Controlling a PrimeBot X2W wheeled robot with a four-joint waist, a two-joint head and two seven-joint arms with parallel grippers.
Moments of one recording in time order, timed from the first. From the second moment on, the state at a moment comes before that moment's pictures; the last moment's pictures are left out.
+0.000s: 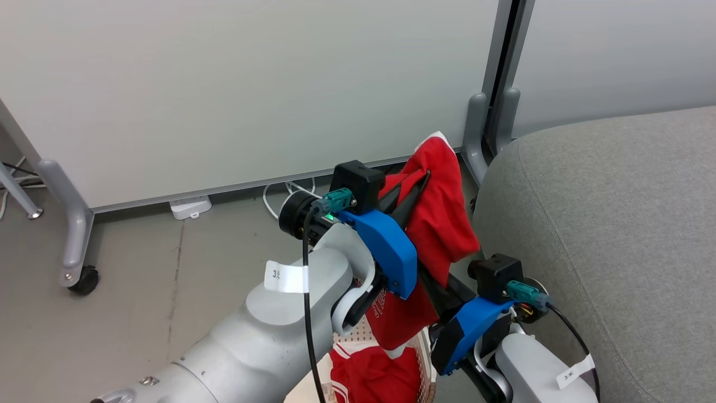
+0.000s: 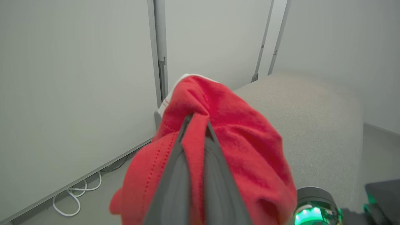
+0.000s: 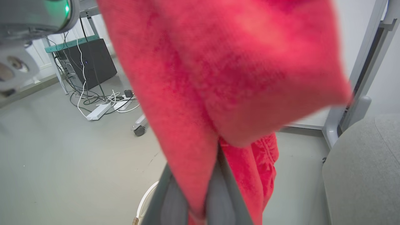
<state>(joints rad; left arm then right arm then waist) -0.88 0.05 -1.18 0.71 -1.04 0.01 -0.21 -0.46 -0.05 0.53 0.69 0.40 0.13 -0.26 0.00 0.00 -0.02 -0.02</state>
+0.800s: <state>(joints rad) -0.78 0.10 -1.01 0.67 -0.93 0.03 -0.26 -0.46 -0.05 0.48 0.68 0.38 0.13 -0.26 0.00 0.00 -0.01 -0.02</state>
